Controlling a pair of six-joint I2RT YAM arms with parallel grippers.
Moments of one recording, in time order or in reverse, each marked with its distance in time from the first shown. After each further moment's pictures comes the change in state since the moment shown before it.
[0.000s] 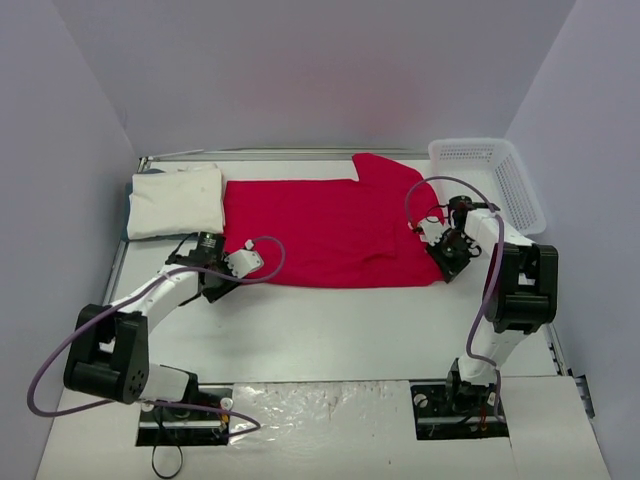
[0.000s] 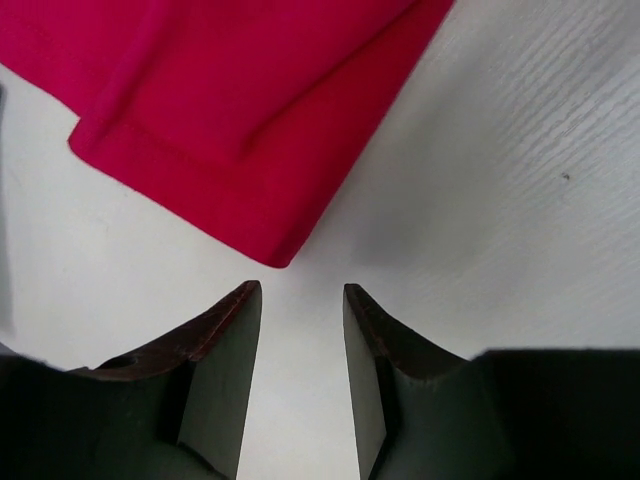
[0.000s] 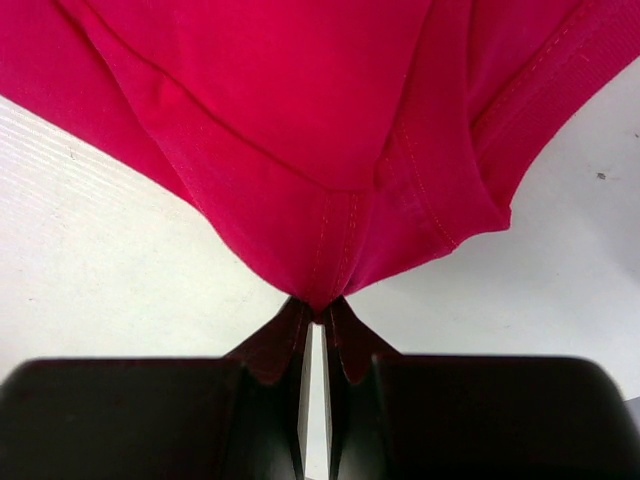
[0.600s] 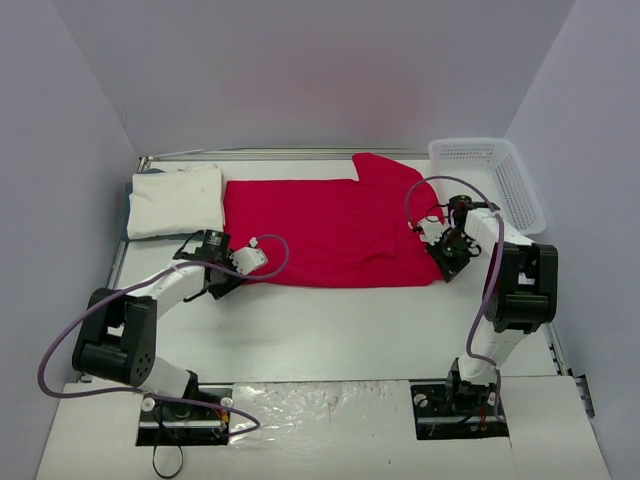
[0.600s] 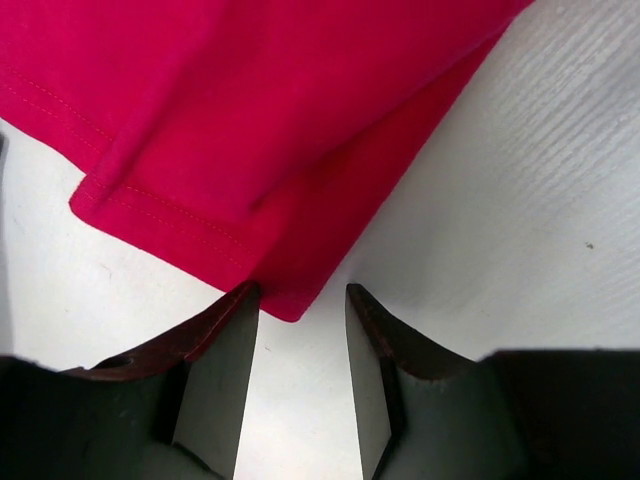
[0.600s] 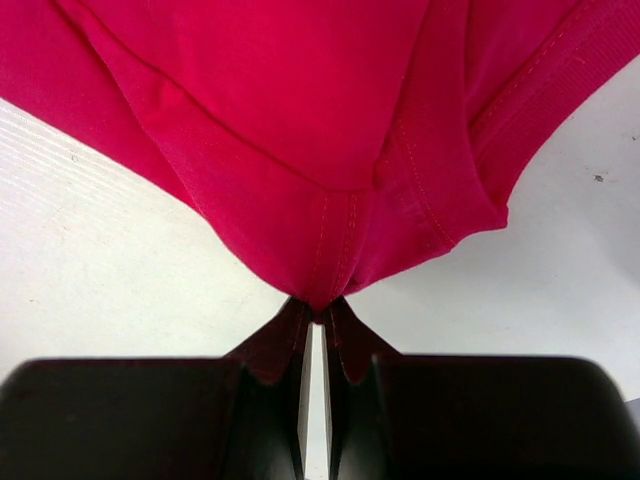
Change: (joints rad) left arm -0.012 0.106 0.013 0.089 0.012 -0.004; right arm 0.000 0.005 0.004 0.000 -0.005 0.002
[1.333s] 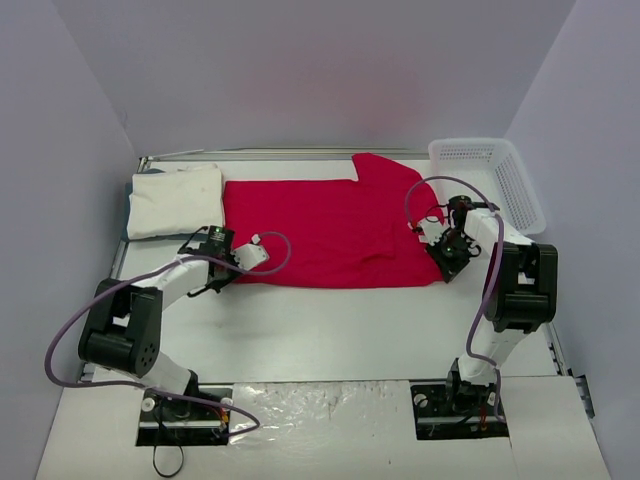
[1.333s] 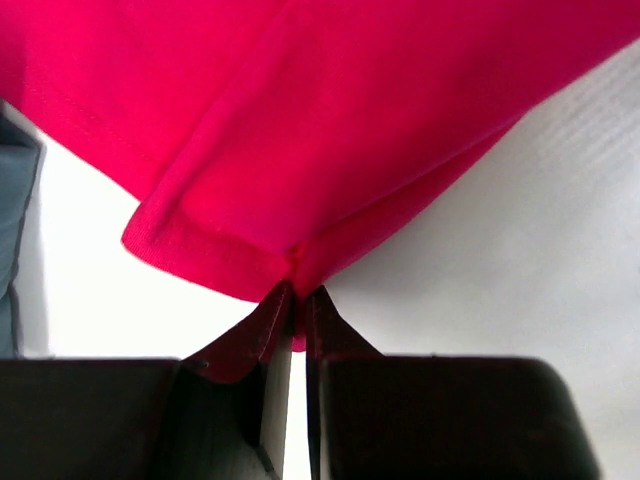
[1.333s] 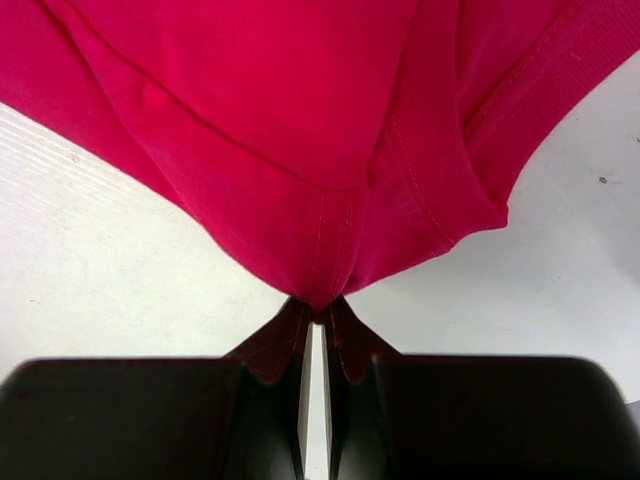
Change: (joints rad) left arm -0.008 0.068 0.043 0.032 -0.061 0.010; right arm 0.000 0.003 0.000 -0.001 0.000 0.000
